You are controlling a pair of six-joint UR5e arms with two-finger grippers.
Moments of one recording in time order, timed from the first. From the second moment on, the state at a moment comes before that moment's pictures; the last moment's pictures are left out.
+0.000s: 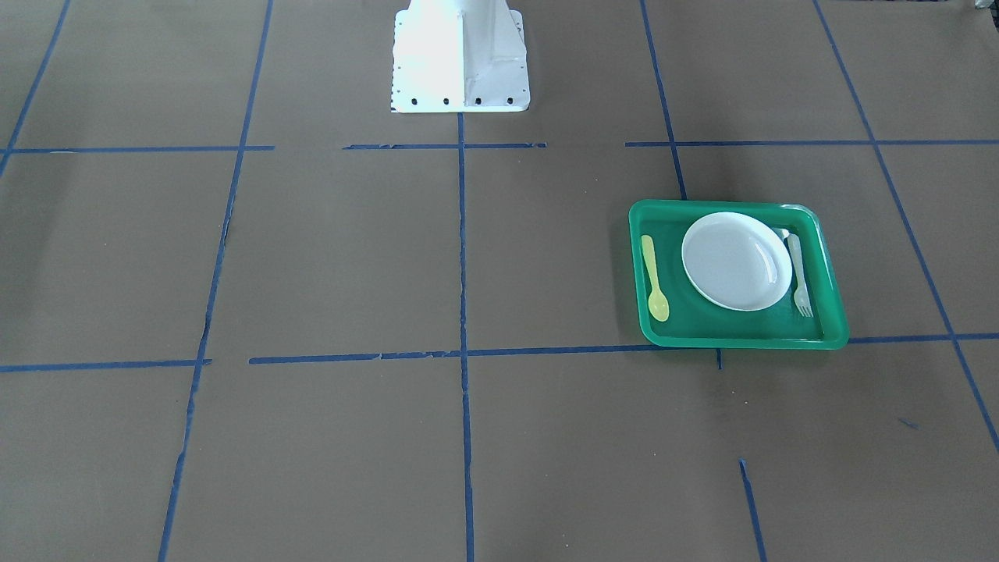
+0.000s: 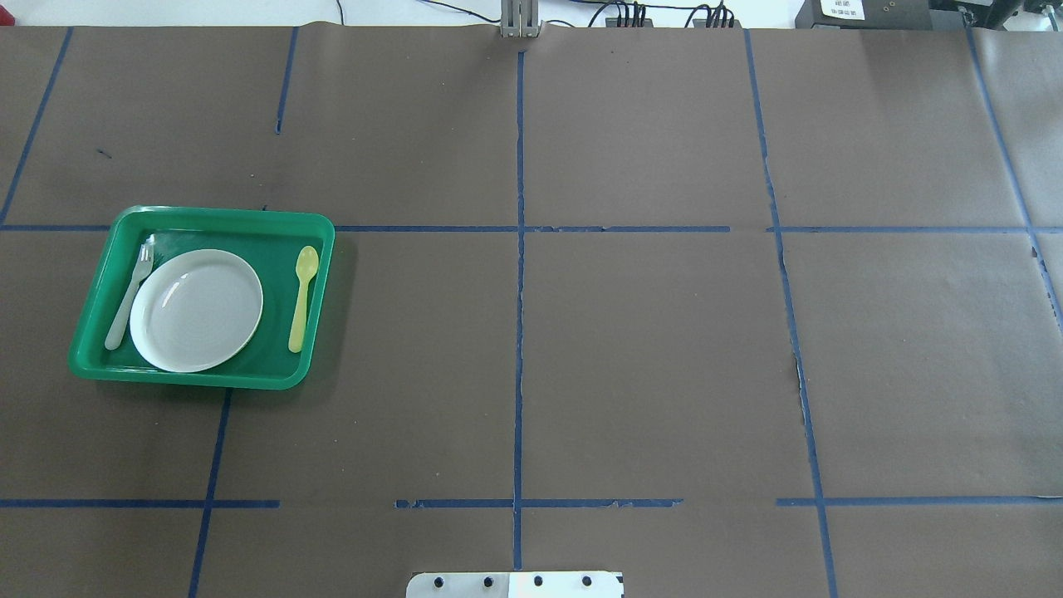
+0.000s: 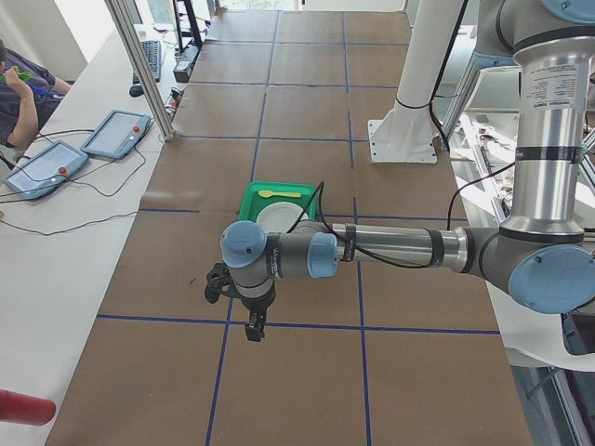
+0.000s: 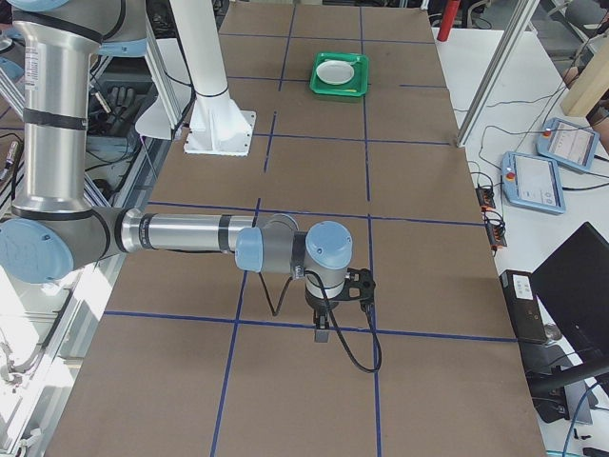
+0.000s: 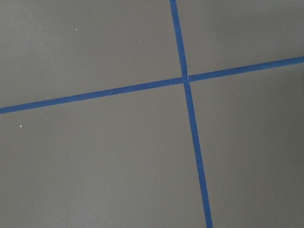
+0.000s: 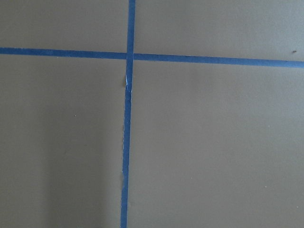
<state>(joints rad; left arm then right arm) -1.58 -1.54 -1.64 -1.48 -2.31 0.16 1.60 -1.70 1.72 -1.63 2.29 -0.06</state>
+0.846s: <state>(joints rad) -1.59 -1.54 -1.64 -1.46 -2.36 0.16 1.60 -1.70 1.72 -1.63 2.29 -0.06</state>
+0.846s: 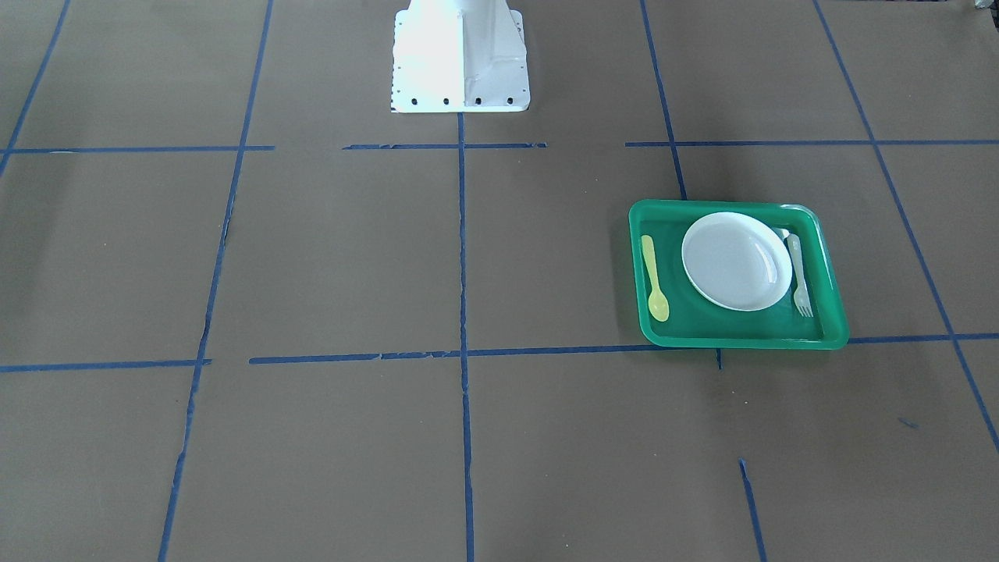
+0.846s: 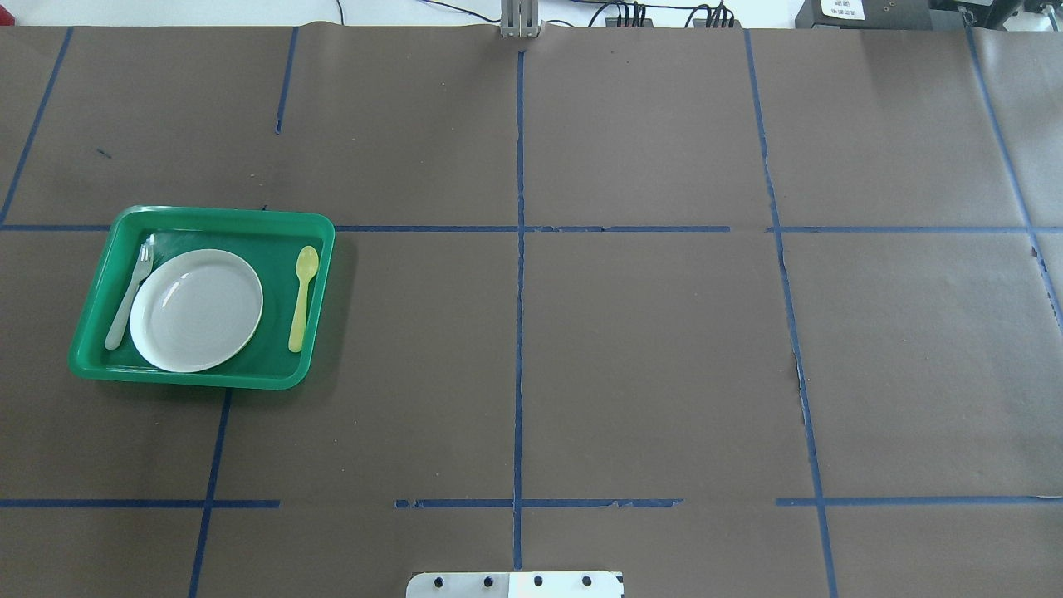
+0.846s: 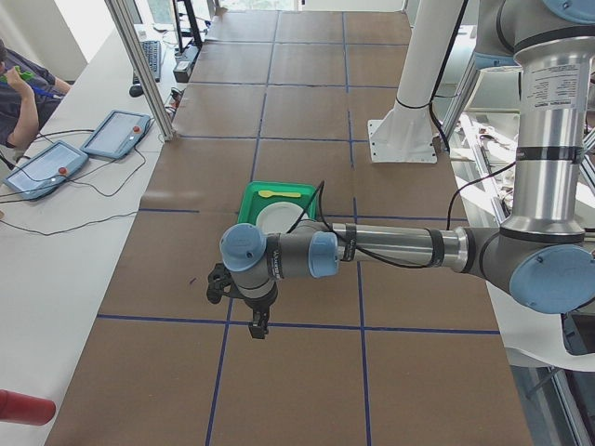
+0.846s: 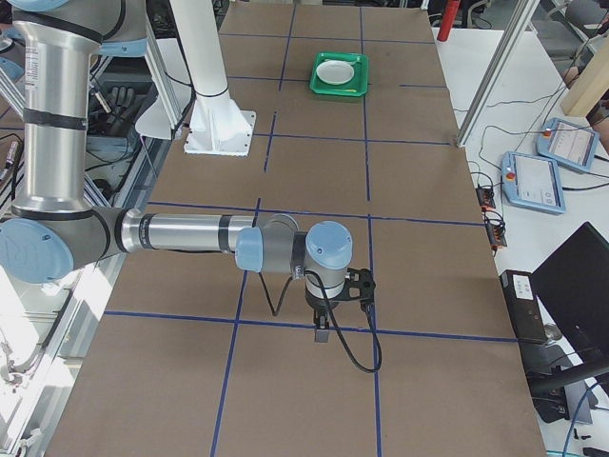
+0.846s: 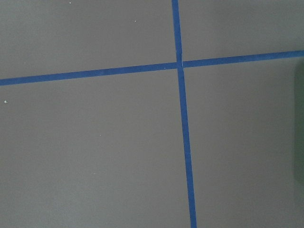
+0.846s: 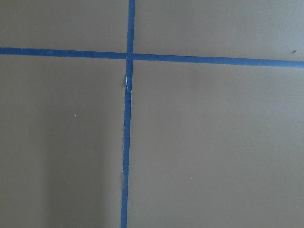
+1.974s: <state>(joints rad) -1.61 -1.54 -1.64 -1.46 -2.36 0.17 1.60 -1.70 1.72 -1.63 2.29 -0.06</state>
